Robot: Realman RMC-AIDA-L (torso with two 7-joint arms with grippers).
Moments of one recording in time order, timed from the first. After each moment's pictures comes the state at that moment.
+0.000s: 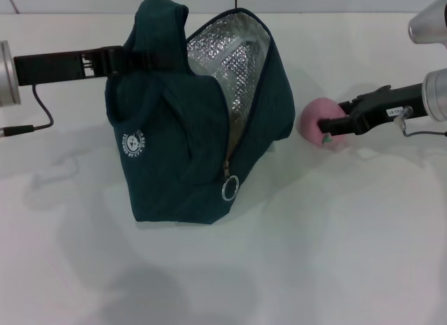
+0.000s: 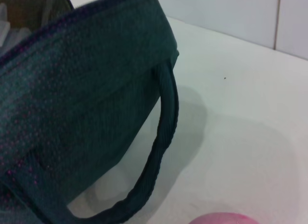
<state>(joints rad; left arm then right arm) -0.58 -2.00 0.71 0.77 1.85 1.64 -2.10 0.73 2.02 -1.13 -0.72 -2.16 -1.08 1.96</state>
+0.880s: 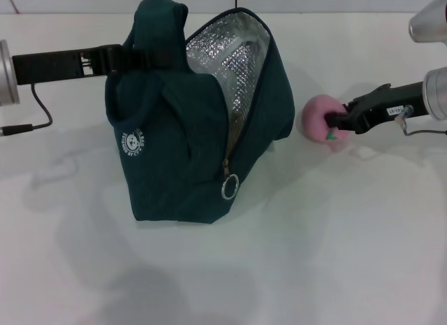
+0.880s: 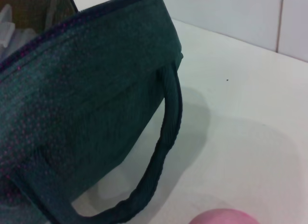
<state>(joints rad) -0.57 -2.00 0.71 0.77 1.84 1.64 -2.10 0.73 2.02 -1.13 -0.73 -2.16 -1.09 1.95</state>
